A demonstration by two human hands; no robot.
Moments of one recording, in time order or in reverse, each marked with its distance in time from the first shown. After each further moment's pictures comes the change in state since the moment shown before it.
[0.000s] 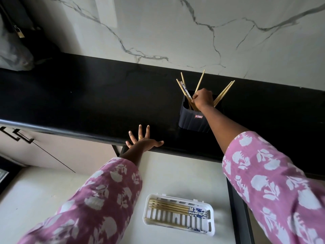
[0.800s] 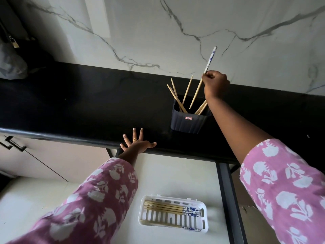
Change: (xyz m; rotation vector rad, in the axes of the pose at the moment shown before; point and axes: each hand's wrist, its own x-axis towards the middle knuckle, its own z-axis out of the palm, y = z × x) left_hand 0.001 -0.001 0.005 -0.013 0.024 -0.004; right_hand -0.022 -0.016 -0.085 0.422 0.526 -0.026
